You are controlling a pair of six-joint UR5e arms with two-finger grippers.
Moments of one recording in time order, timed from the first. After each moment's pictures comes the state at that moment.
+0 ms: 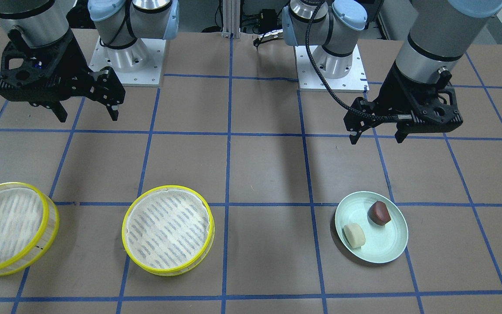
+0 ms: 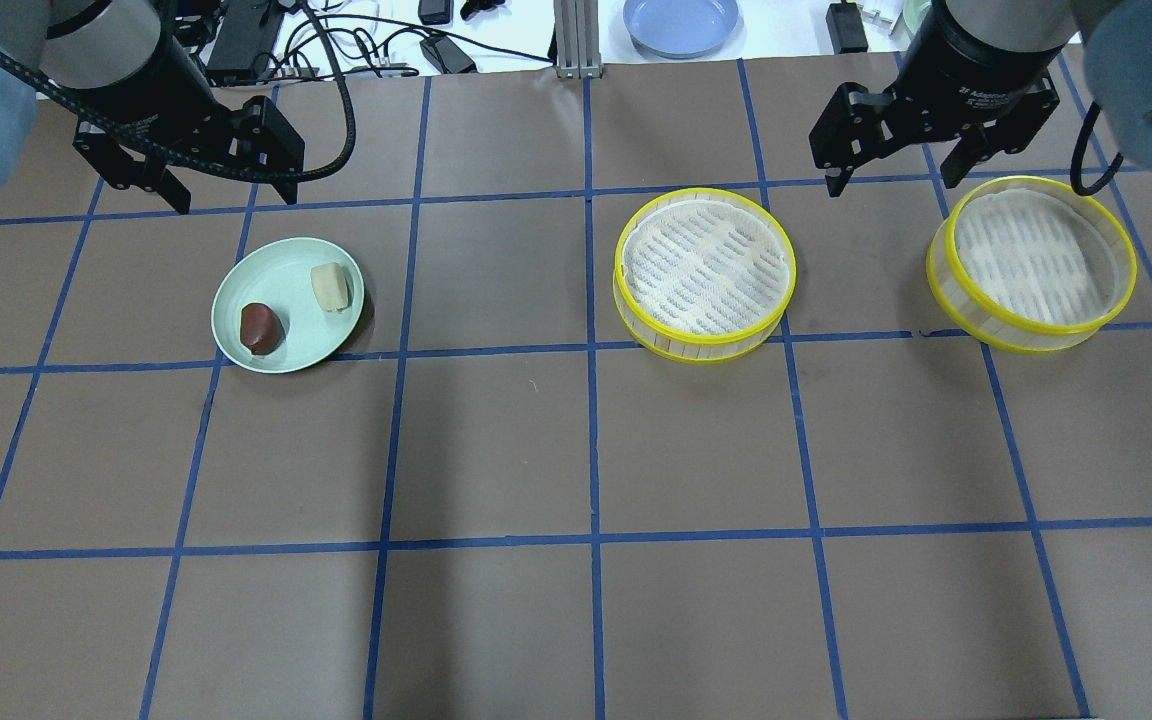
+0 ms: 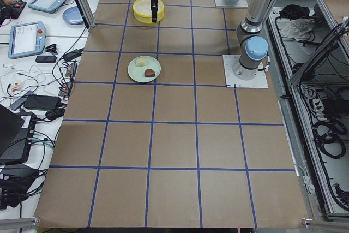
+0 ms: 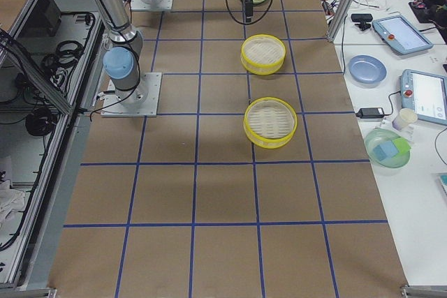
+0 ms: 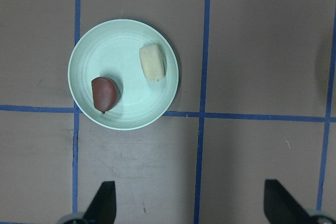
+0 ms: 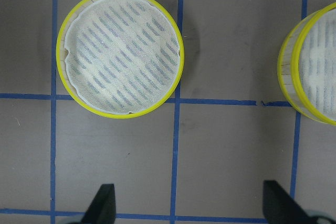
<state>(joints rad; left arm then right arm) -1.49 -1.62 -1.55 -1.45 1.58 0.02 1.54 -1.57 1.56 -1.65 -1.55 -0.07</state>
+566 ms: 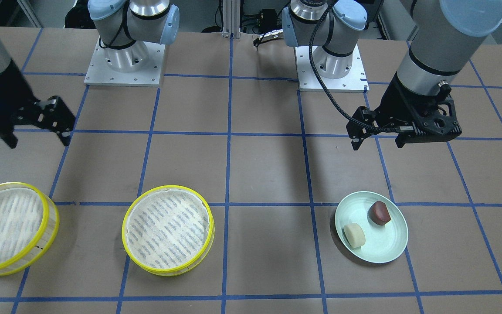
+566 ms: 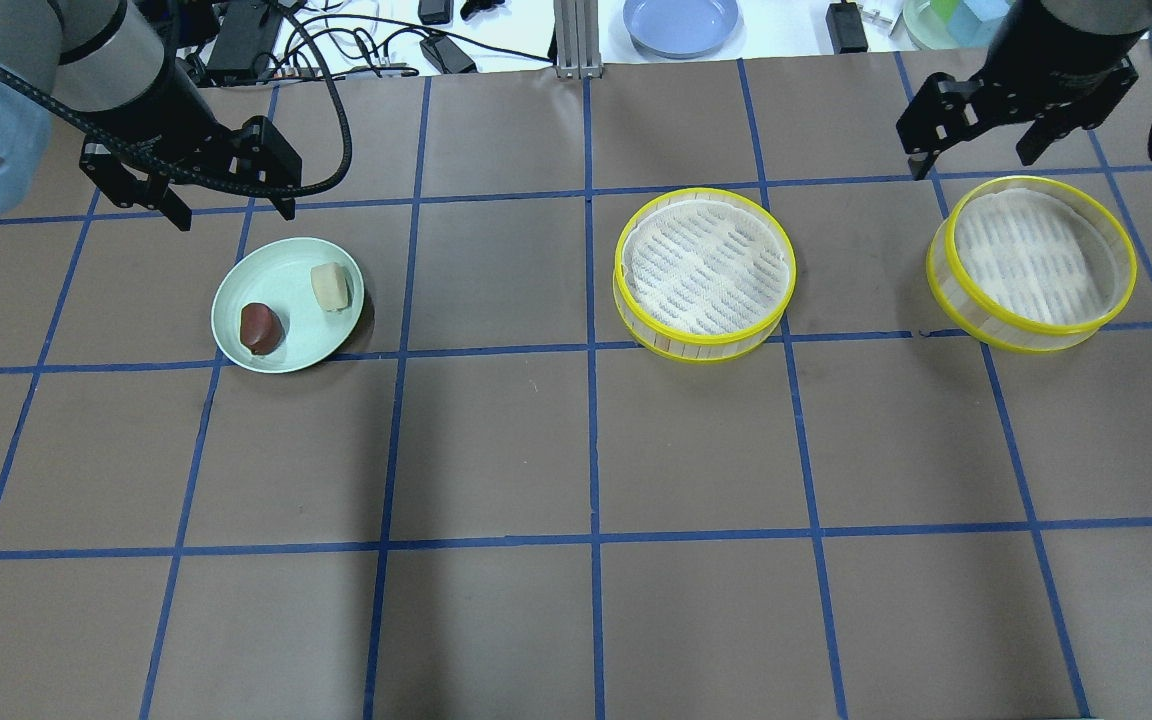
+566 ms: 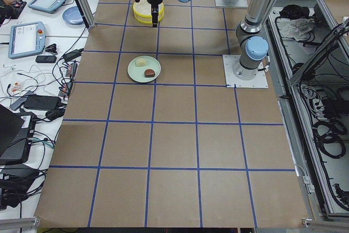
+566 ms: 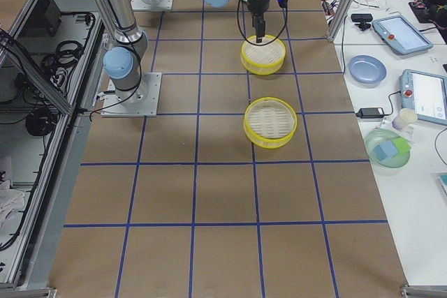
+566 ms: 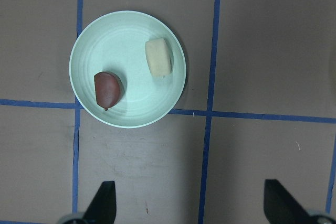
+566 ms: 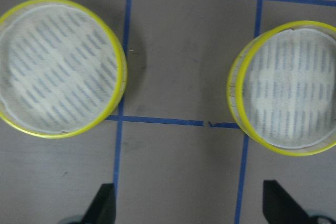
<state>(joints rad) -1.46 -1.64 -1.58 -1.43 1.58 0.02 1.36 -1.47 1.55 -1.73 -1.58 -0.29</state>
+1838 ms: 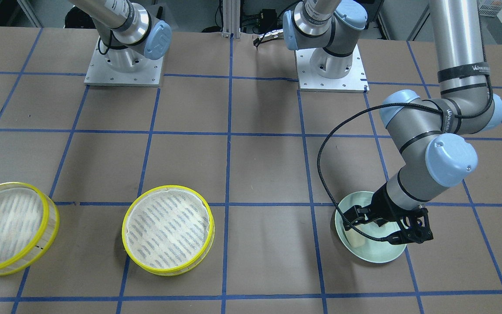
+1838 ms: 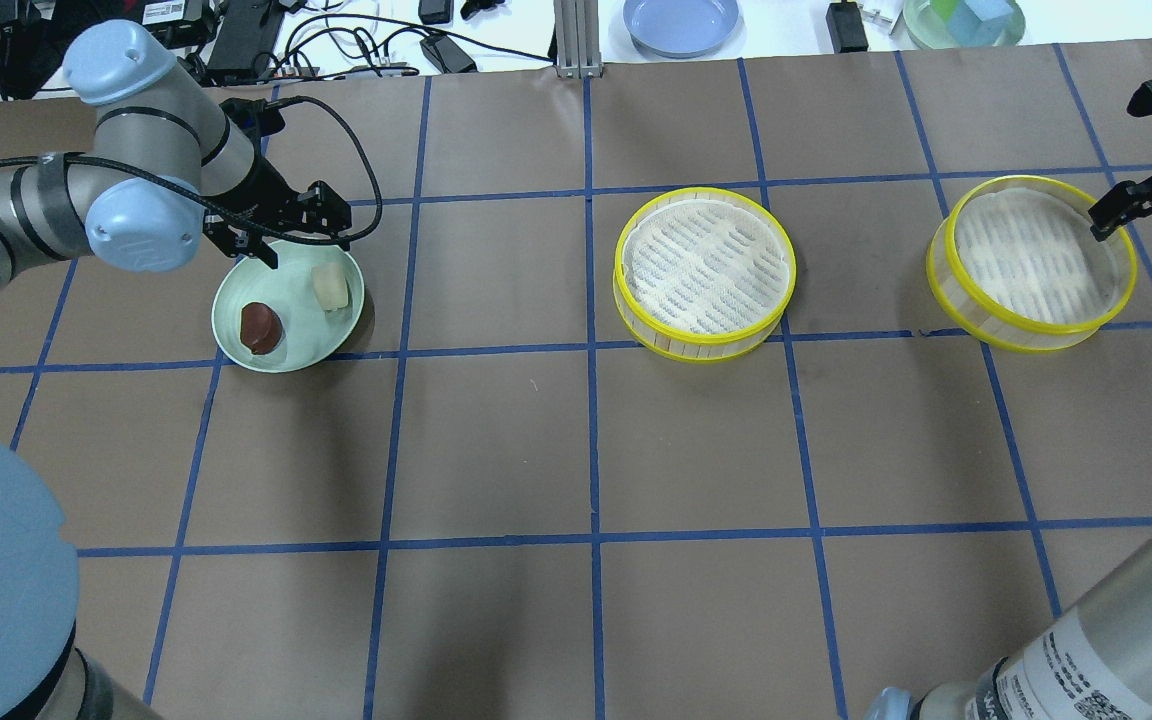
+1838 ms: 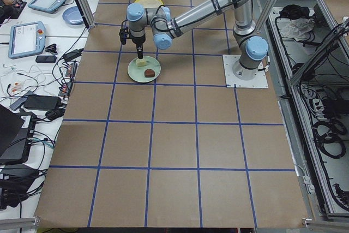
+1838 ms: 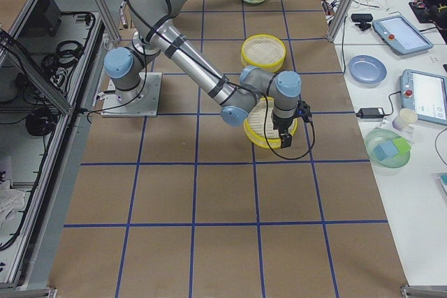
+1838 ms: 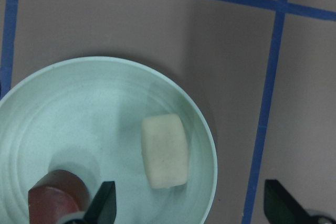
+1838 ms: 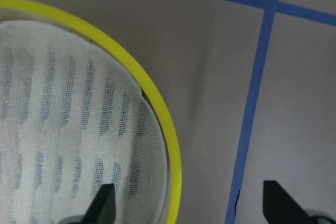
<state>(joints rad) -1.38 -2.01 -1.68 -0.98 1.45 0.04 0.97 -1.01 1.54 -2.24 -1.61 -0.79</state>
